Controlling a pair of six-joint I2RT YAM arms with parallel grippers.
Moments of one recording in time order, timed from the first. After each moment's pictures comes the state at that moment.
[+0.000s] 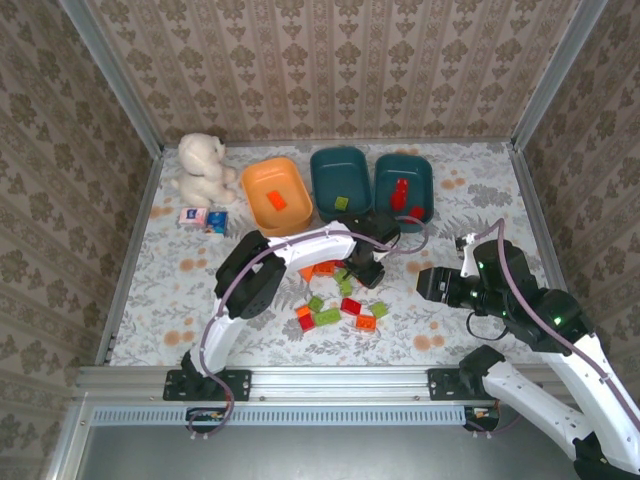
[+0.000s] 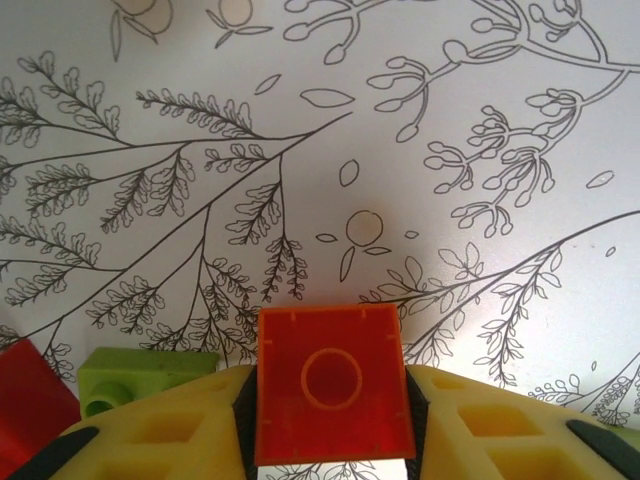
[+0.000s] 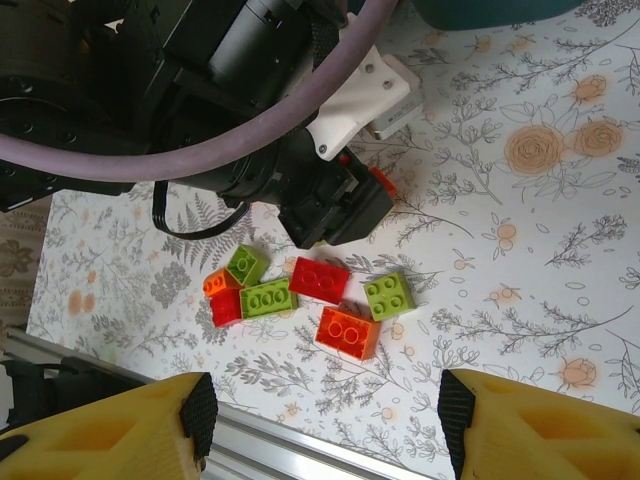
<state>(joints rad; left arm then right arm) -1.02 2.18 1.71 -0.89 0.04 -0.17 0.50 0.64 1.00 -1.11 -0.11 0.64</state>
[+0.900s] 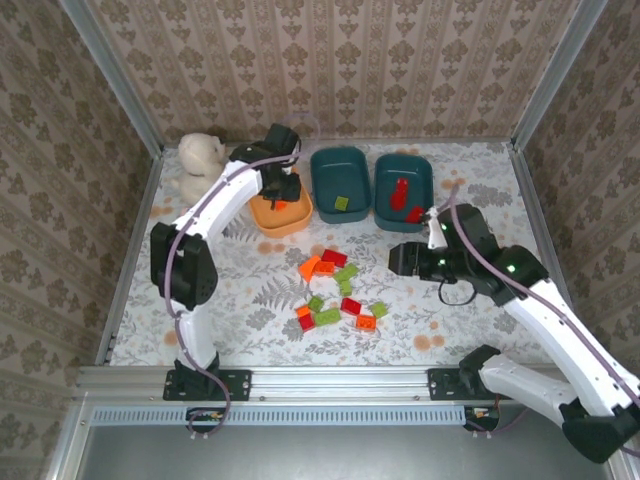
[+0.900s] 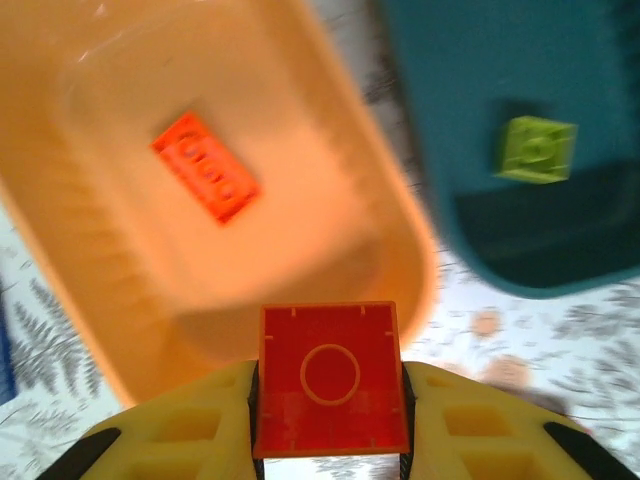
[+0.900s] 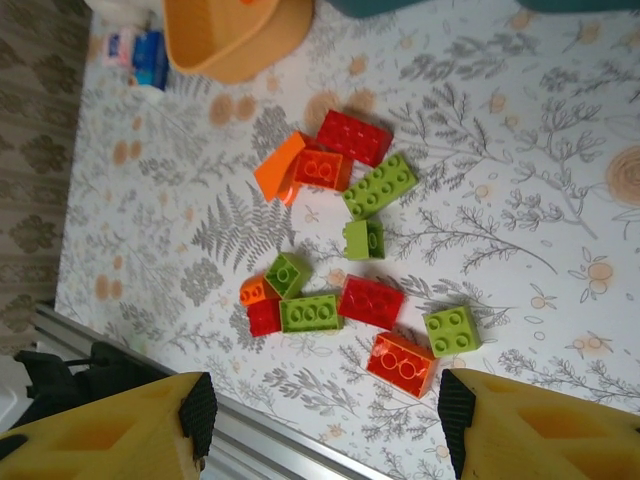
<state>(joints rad) -0.49 1.95 1.82 -1.02 -0.08 -0.29 0.50 0.96 1.07 -0.95 -0.24 0.62</state>
